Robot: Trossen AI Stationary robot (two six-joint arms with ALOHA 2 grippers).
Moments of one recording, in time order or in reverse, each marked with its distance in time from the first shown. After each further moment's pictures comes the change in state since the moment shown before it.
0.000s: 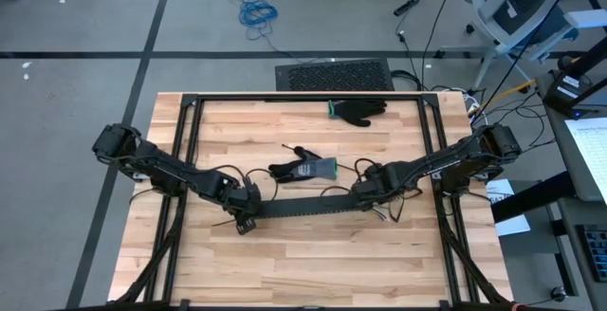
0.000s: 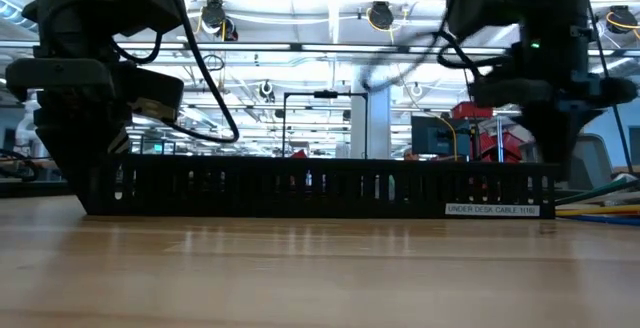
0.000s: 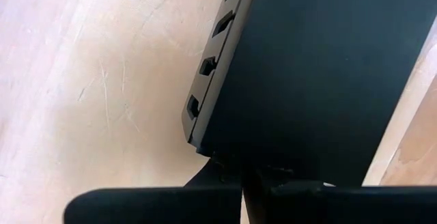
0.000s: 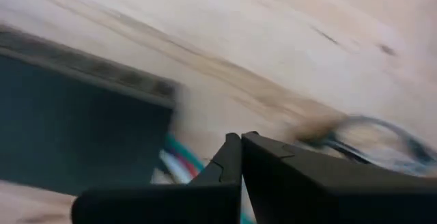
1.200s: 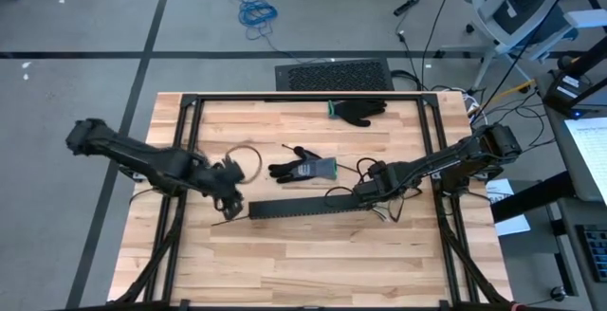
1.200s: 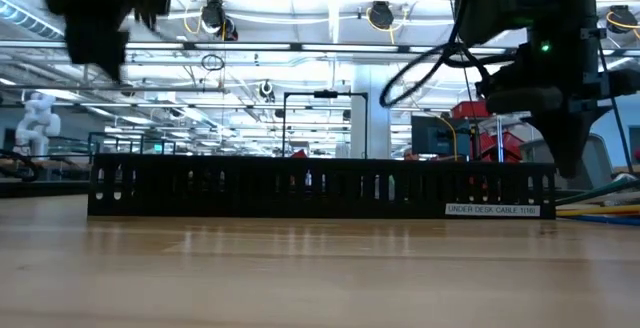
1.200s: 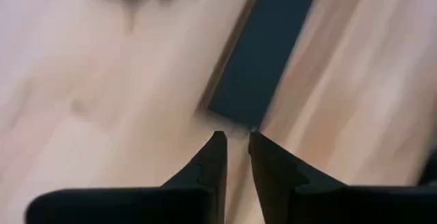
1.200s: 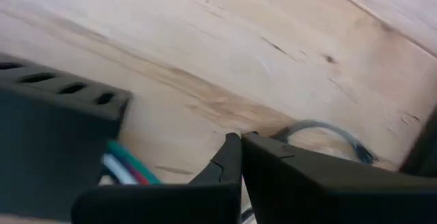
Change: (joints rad) left arm -0.007 -0.399 0.187 -0.438 -0.095 -0.062; right arm 0.008 -0.001 -0.001 -0.132 0.048 -0.007
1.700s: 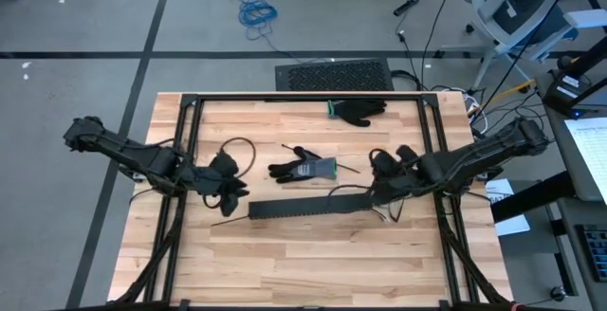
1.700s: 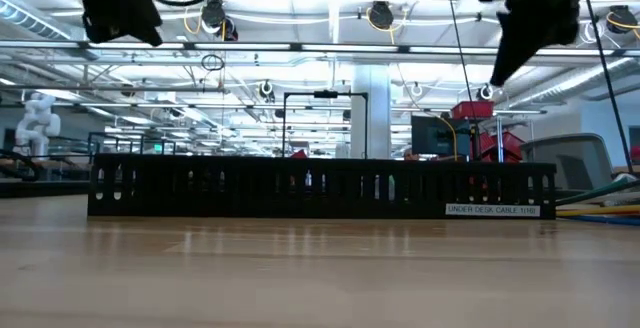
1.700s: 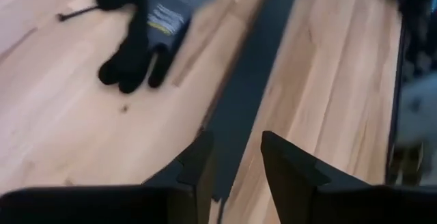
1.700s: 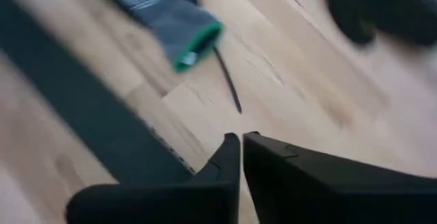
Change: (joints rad) left arm -0.069 -0.162 -0.007 0.166 -0.252 -0.040; right arm 0.116 -0.293 0.073 0.060 0.403 -0.329
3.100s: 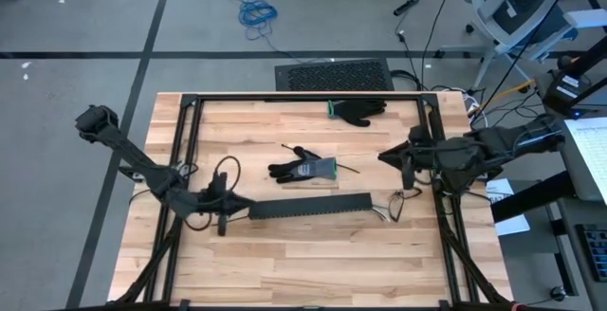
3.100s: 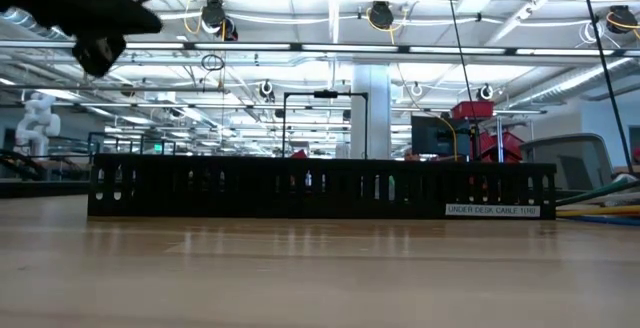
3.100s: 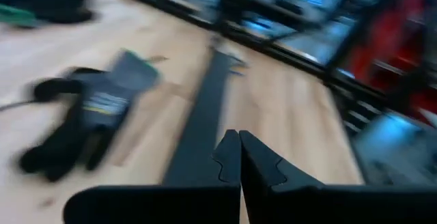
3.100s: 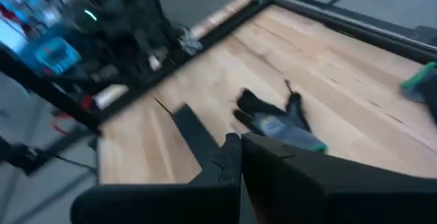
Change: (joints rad) left arm -0.318 -0.033 -0.456 0.882 -0.435 0.239; right arm -0.014 -0.443 -0.001 0.351 -0.042 -0.279
